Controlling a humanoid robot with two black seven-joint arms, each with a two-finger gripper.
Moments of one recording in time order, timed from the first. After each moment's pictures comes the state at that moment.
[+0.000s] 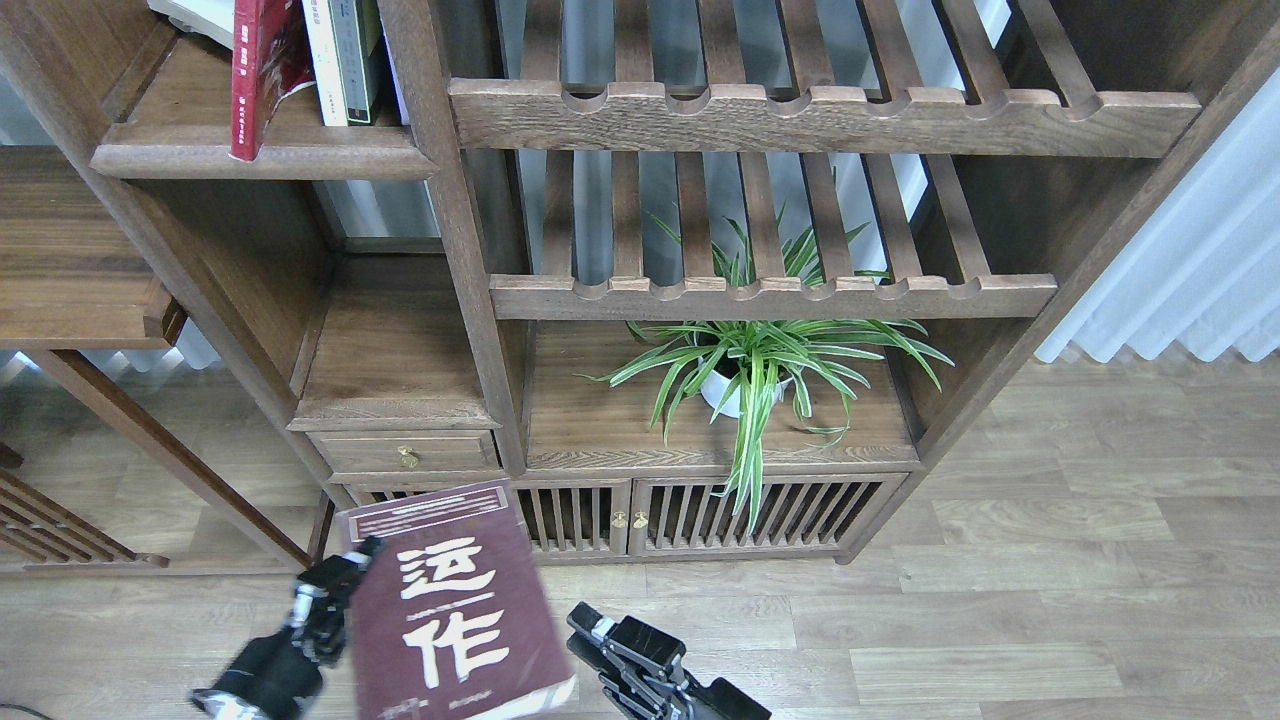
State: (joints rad) left arm 0.20 0.34 -1.02 -1.17 -0.36 -0.49 0.03; right arm -0.16 0.01 0.73 1.09 0.29 0.58 -0.22
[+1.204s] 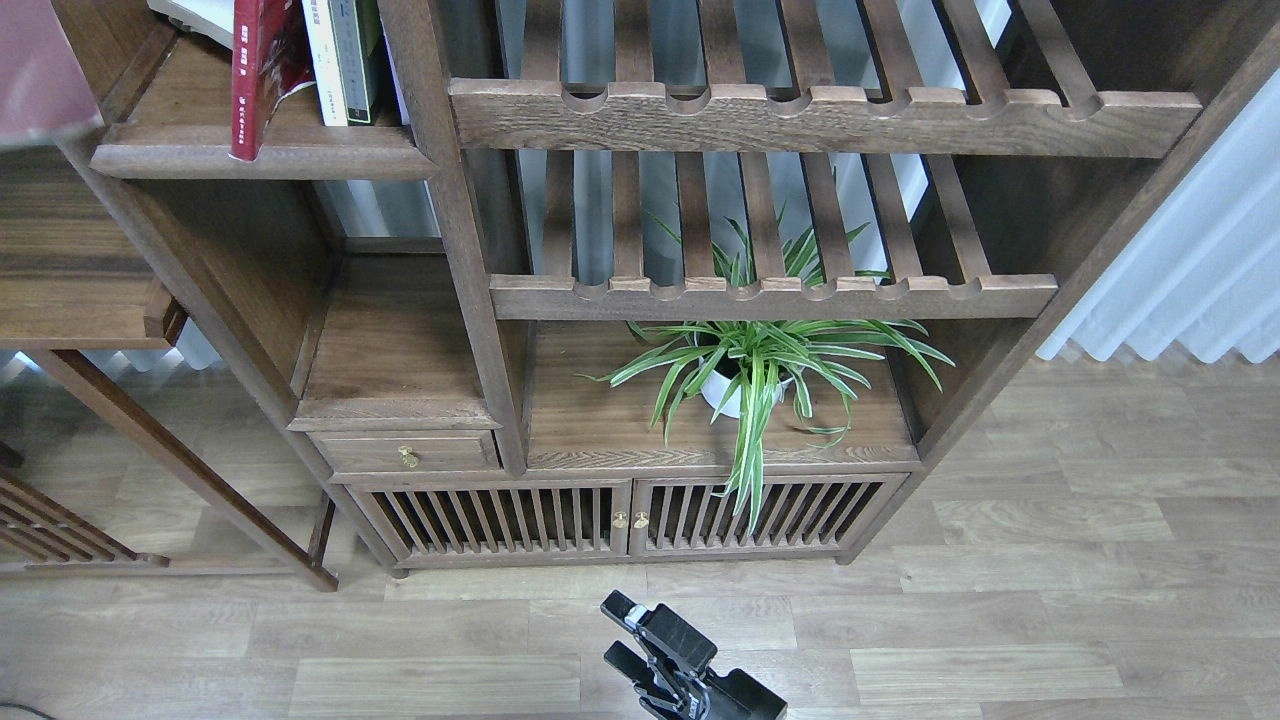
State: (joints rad) left arm -0.42 1.11 -1.53 -1.32 -0.32 -0.49 0.10; right arm -0.14 0.02 0.74 1.01 0.28 0.58 -0.22
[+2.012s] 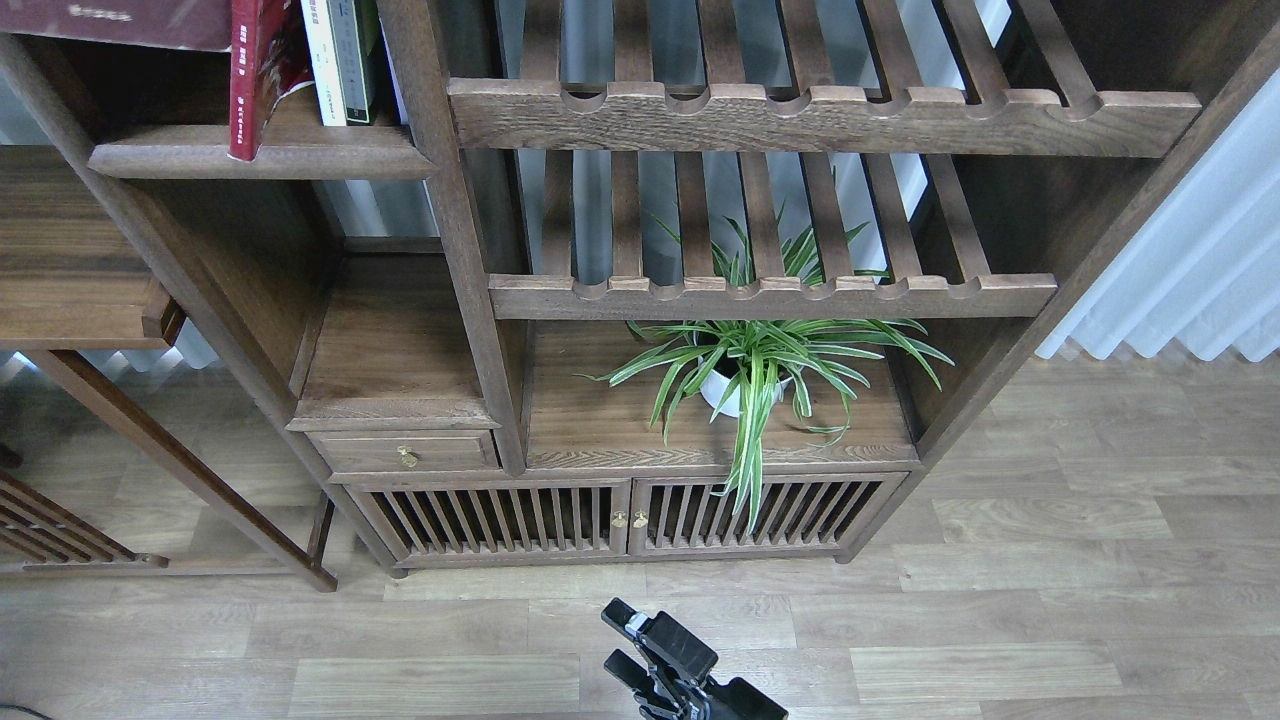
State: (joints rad) left arm -1.09 0.63 -1.19 -0.93 0.22 -0.49 0.25; right arm -0.15 0.01 0.74 1.02 0.28 0.58 -0.22
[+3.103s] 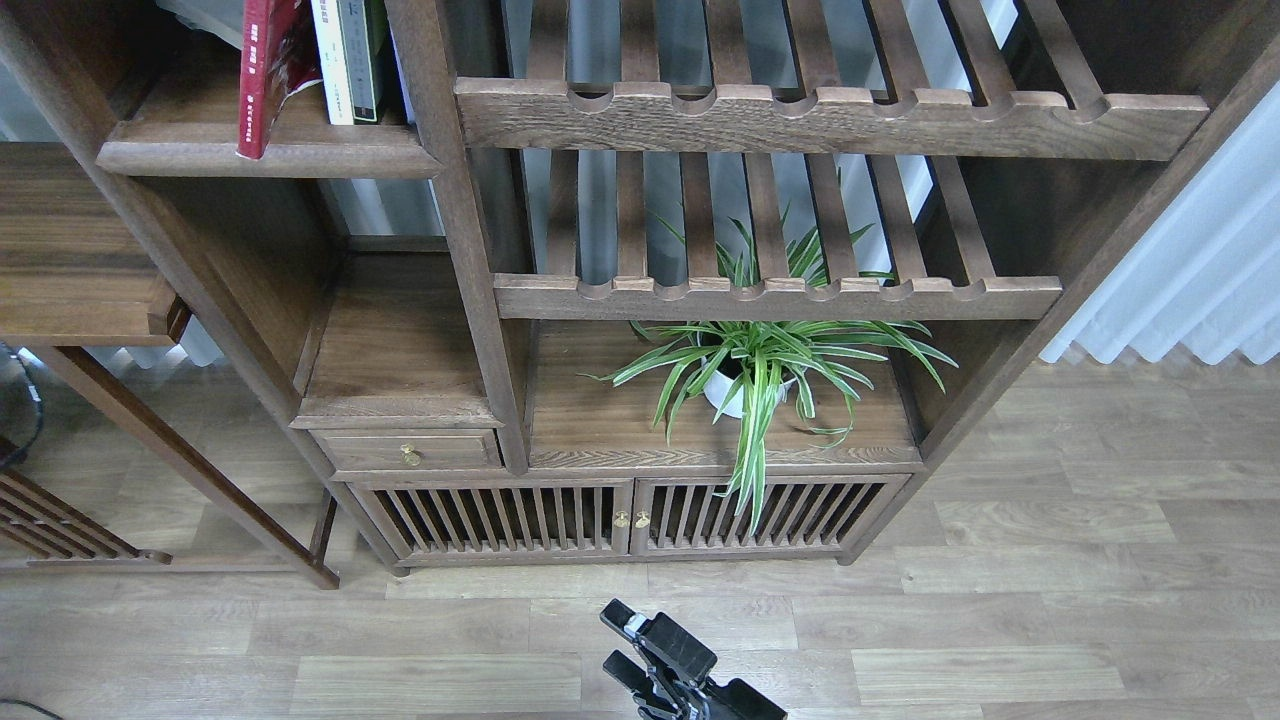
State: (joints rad) left arm -1.25 0.34 -1.15 -0.63 0.57 -0.49 -0.14; right arm -0.15 0.01 0.74 1.02 0.28 0.58 -0.22
